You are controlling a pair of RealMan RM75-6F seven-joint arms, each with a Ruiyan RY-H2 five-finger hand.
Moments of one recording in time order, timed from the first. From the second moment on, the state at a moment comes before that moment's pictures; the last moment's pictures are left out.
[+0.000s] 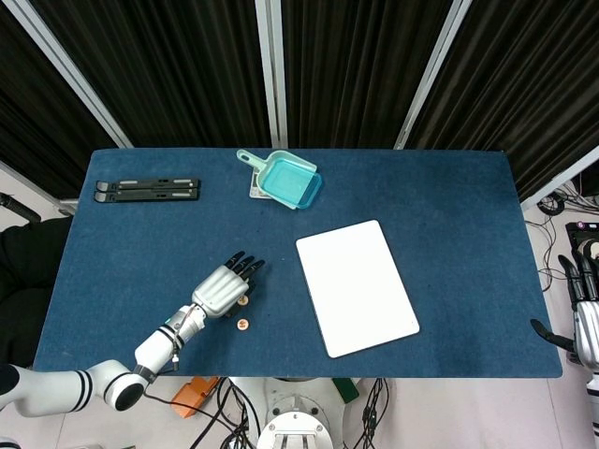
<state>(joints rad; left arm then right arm) -0.72 -1.57 0.03 -1.47 1.33 0.95 0.46 0.01 -1.05 0.09 -1.64 -1.50 1.58 -0.03</state>
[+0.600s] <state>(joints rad) -0.71 -1.59 0.01 -1.45 1.33 0.95 0.45 0.01 -1.05 0.09 -1.64 -1.50 1.58 -0.02</state>
